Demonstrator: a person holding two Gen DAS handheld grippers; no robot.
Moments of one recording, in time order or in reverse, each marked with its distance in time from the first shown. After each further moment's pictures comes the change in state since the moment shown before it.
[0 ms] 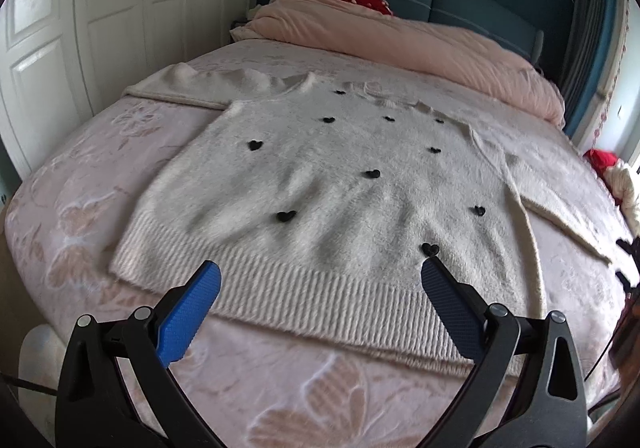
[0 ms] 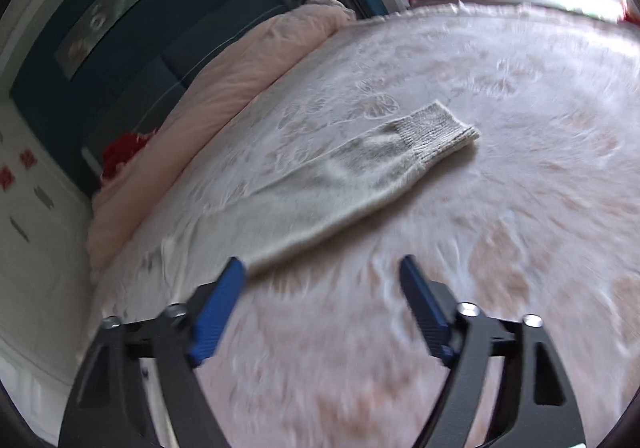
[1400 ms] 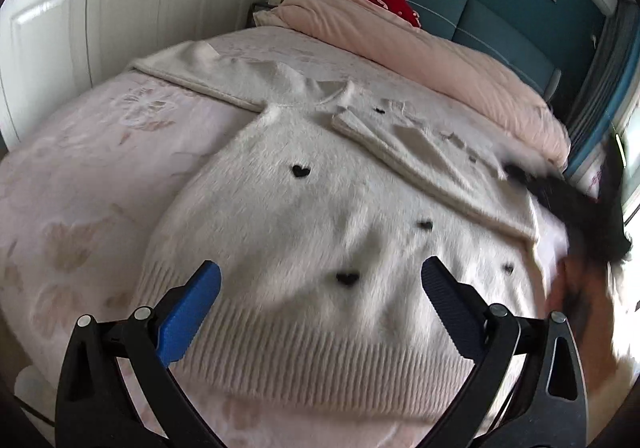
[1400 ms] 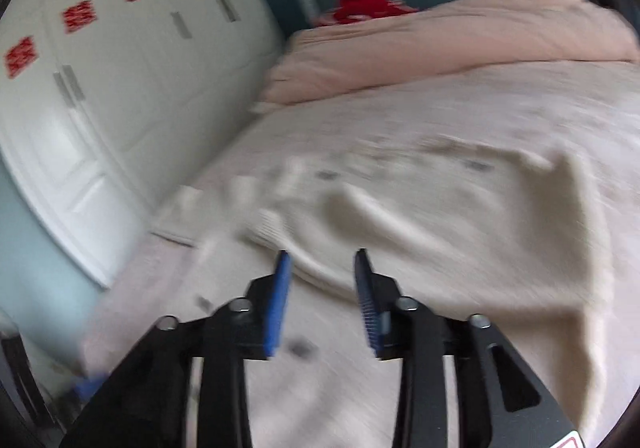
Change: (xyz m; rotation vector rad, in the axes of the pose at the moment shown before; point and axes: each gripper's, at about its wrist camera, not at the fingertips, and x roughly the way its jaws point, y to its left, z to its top) left arm 0.050 0.092 0.054 -0.180 0.026 -0.099; right arm 0.098 0.348 -0.161 -0.679 0.279 0.404
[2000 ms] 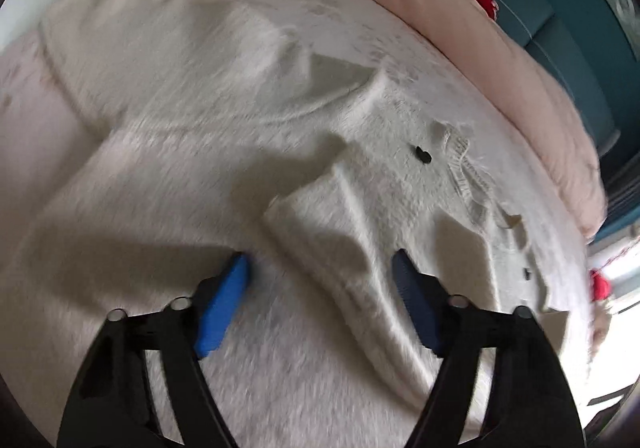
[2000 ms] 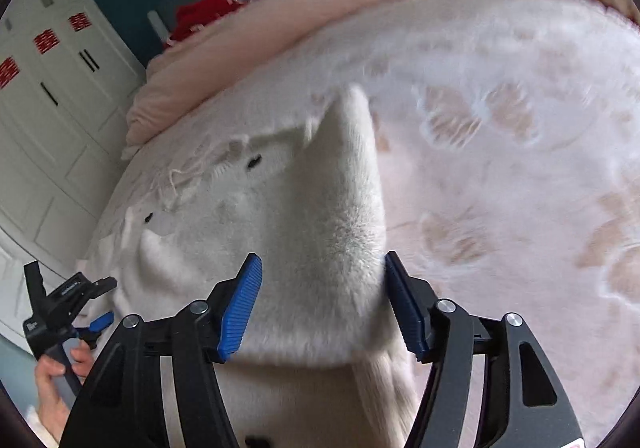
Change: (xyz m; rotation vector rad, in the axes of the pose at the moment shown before) left arm 0.237 -0.053 0.130 -0.213 0.162 0.091; right arm 0.040 -0.161 0.016 0.362 0.066 -0.185
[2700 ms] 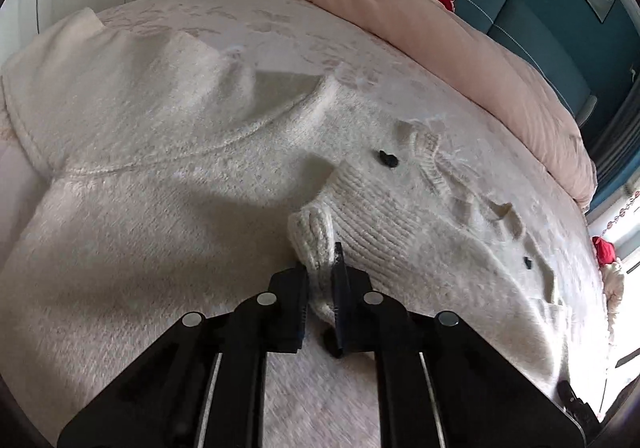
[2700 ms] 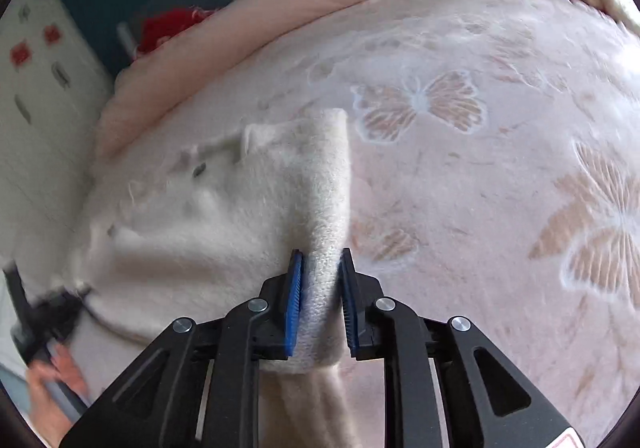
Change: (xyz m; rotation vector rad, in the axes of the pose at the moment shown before) left arm 0.008 -0.019 -0.004 0.112 -0.070 -0.087; right arm -0.021 -0.026 -0.001 0.062 -0.110 -0.090
